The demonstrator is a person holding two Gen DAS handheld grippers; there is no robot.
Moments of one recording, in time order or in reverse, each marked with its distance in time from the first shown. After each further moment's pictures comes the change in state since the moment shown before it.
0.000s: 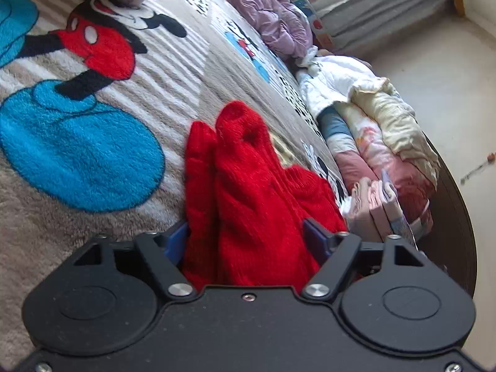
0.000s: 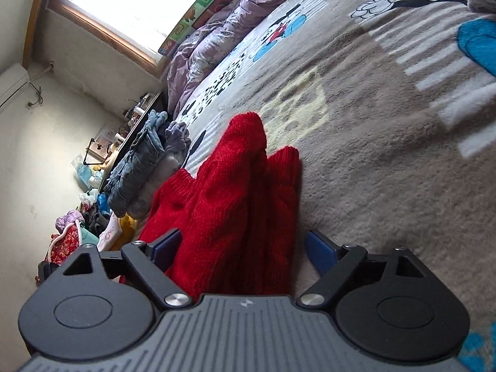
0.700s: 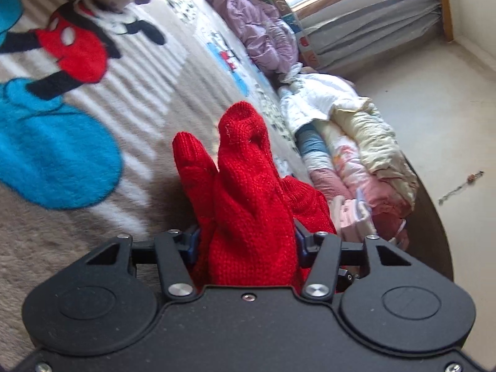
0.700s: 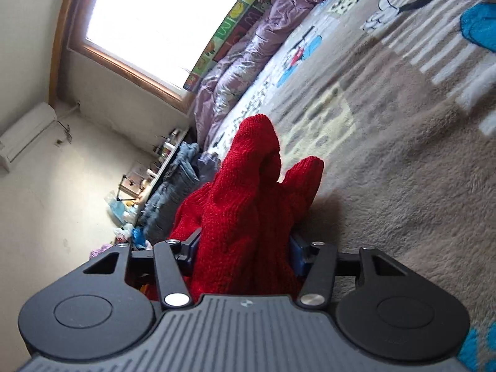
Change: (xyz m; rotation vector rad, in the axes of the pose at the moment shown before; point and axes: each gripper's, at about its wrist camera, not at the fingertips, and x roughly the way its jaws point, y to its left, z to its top) left arm -0.008 -0.019 0.001 -0.049 -0.058 -0.097; right arm -0.015 -0.001 -0.010 0.072 -0.144 0.170
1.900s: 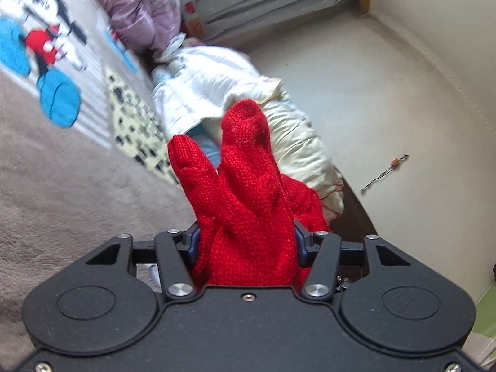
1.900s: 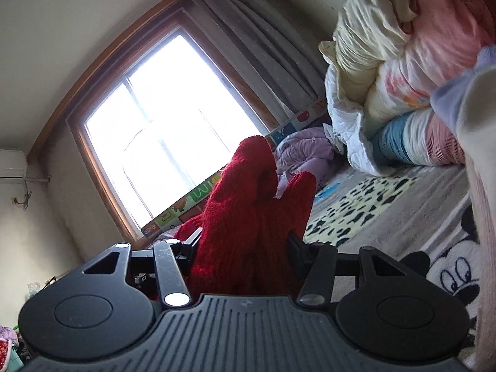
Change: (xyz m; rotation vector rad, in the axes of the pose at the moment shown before) left arm 0.323 -0.055 0.150 0.102 0.149 -0.474; right arm 0.041 -0.065 0.207 -0.302 -0.637 -0.186
